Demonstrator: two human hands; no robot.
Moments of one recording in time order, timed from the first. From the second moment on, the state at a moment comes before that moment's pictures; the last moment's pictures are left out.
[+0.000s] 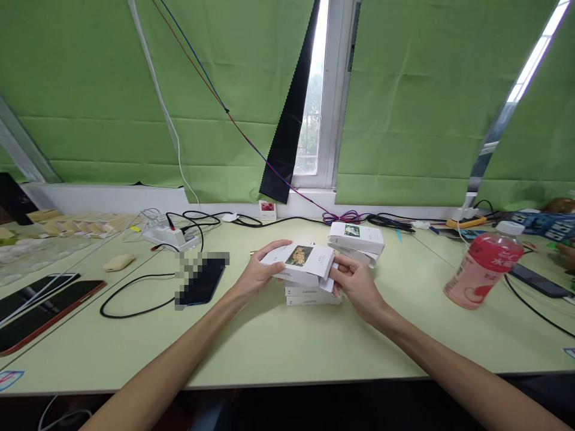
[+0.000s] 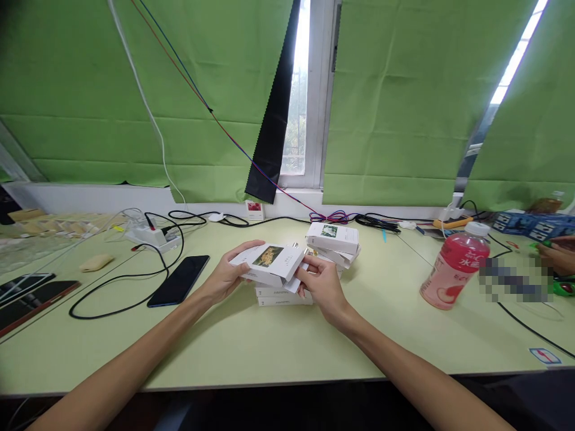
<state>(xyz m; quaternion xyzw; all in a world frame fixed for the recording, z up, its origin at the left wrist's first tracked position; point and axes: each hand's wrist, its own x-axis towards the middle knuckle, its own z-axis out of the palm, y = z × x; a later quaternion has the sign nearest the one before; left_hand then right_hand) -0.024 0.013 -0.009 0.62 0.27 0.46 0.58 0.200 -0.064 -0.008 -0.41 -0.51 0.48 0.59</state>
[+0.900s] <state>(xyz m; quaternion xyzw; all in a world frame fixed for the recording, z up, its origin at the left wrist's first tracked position) -0.023 0.014 -0.014 0.65 0.26 0.46 0.55 0.198 -0.061 -0.015 -0.40 -0.52 0.48 0.58</state>
